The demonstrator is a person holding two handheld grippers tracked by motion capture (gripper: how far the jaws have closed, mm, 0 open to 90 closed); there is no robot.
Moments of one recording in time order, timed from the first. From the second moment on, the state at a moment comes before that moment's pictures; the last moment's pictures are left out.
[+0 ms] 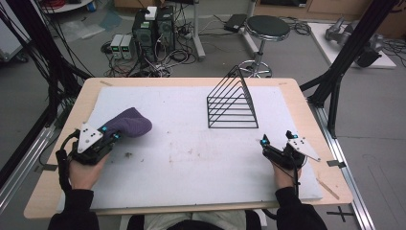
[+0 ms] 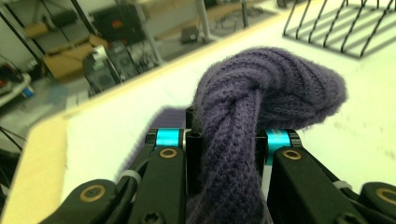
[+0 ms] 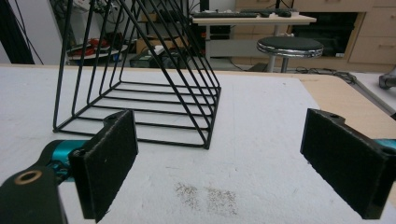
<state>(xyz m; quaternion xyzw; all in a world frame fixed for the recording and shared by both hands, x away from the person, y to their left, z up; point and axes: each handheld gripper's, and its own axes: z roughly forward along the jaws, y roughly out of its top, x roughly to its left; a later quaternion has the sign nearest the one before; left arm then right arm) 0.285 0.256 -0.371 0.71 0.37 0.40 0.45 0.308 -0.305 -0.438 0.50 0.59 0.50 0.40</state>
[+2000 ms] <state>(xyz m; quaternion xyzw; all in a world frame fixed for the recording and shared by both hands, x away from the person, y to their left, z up) 0.275 0.138 -0.250 0.57 0.22 0.34 0.71 0.333 -0.164 -0.354 0.16 0.72 0.64 0.22</state>
